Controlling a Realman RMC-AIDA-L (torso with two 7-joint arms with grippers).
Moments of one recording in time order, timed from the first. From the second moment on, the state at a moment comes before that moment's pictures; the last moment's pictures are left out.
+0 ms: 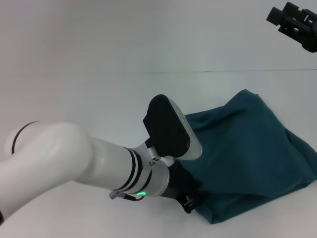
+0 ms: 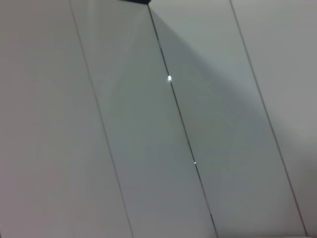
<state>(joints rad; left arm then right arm) -0.57 -2.17 1.88 1.08 2.28 0.86 -2.26 0.47 2.09 -0.70 -0.86 -1.43 -1.38 1.55</state>
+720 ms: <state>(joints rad) -0.50 -2.17 1.63 1.25 2.41 1.15 -2.13 0.47 2.09 -0.67 -0.85 -1.43 -1.37 1.60</state>
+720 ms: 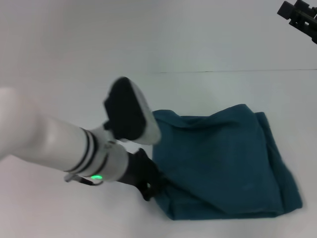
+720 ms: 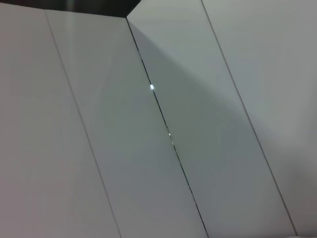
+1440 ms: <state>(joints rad) -0.42 -2.17 1.36 1.33 2.47 1.24 -2.04 0.47 2.09 -0.67 -0.86 -1.43 -1.34 1.66</state>
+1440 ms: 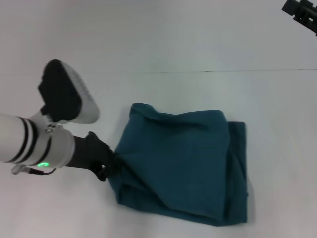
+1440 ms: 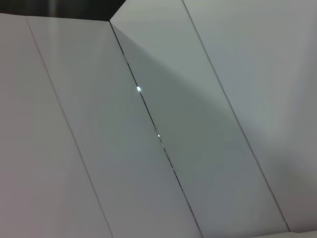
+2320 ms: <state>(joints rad) -0.31 -2.18 1.24 1.41 2.44 1.37 -2.00 0.49 2.09 -0.73 -0.91 -1.43 -1.35 1.75</state>
